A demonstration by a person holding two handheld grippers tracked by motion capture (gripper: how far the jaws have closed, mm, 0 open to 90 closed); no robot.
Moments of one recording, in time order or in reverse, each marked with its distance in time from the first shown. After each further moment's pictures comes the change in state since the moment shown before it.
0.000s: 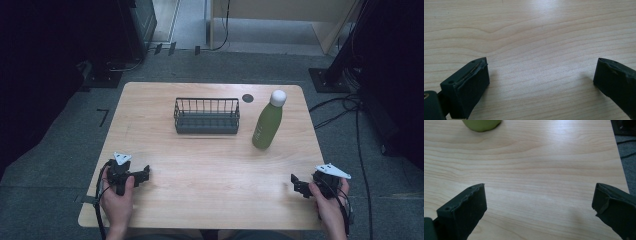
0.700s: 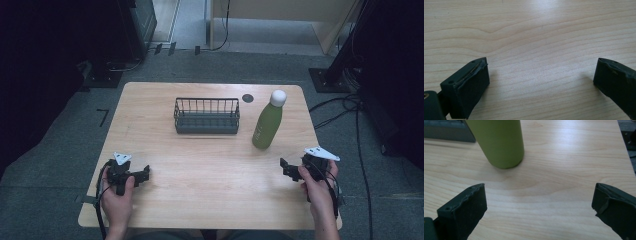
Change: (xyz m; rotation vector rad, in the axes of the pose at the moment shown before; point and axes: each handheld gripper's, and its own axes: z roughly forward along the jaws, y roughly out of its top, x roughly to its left) left arm 0.000 0.000 0.000 0.000 0.000 0.000; right arm 0.029 0.050 0.013 -0.059 0.043 -0.016
